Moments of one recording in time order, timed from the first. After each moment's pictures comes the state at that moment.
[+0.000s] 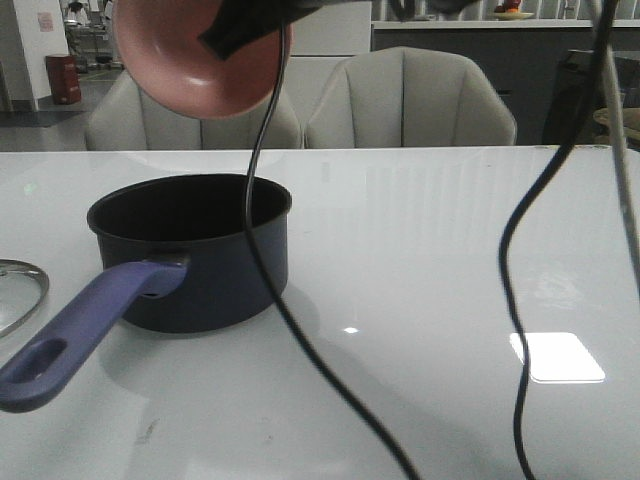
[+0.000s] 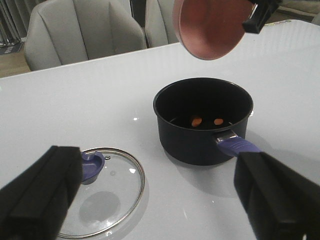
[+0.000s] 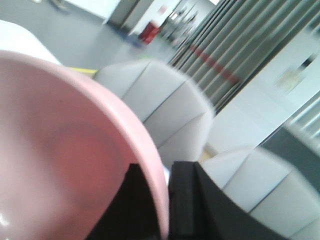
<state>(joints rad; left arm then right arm) -0.30 0.08 -0.36 -0.03 0.57 0.09 0.69 1.79 -1.27 0.60 -0.49 -1.09</state>
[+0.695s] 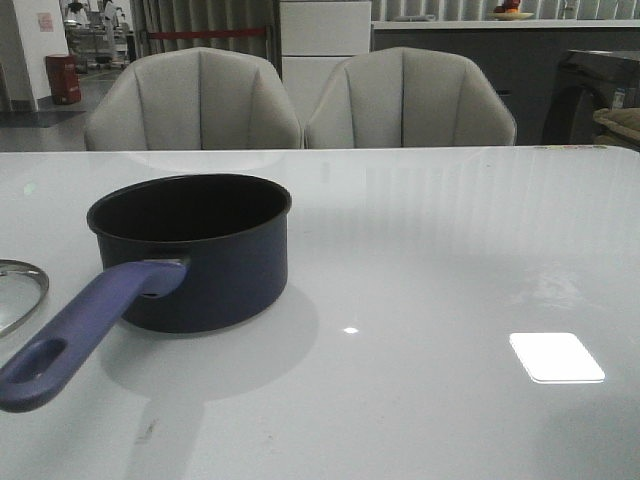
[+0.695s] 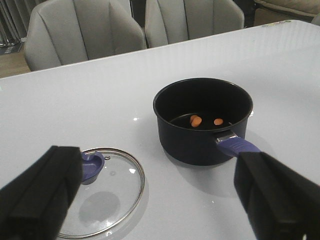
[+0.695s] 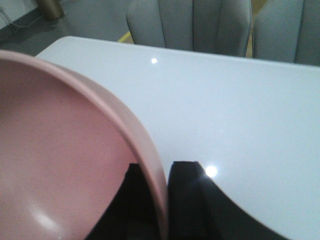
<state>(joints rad) -0.30 0.08 -0.36 -0.03 0.57 0.09 0.02 1.53 -1.31 1.06 0.59 -0.92</state>
